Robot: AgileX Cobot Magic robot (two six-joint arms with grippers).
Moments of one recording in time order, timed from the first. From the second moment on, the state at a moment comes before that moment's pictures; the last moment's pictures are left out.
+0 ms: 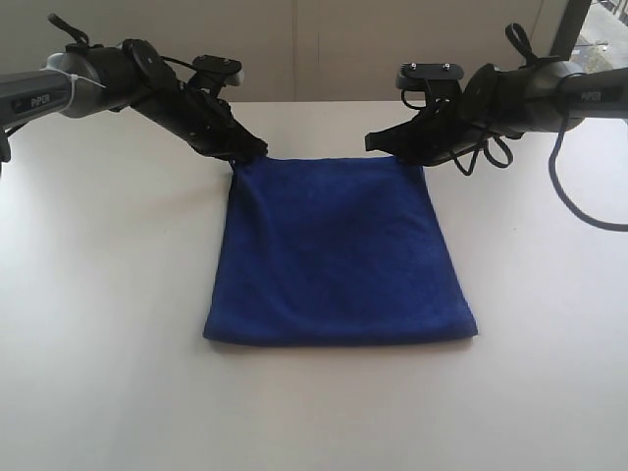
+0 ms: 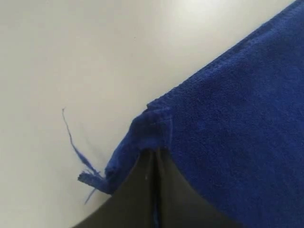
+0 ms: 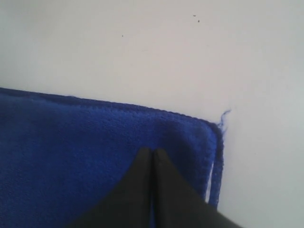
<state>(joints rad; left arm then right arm) -0.30 2.41 -2.04 -0.57 0.70 0.66 0.07 2.29 -1.65 0.44 0.31 -0.31</state>
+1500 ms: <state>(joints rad) -0.34 2.40 -2.04 -0.27 0.71 0.39 0.07 2.29 -1.65 0.44 0.32 -0.31</state>
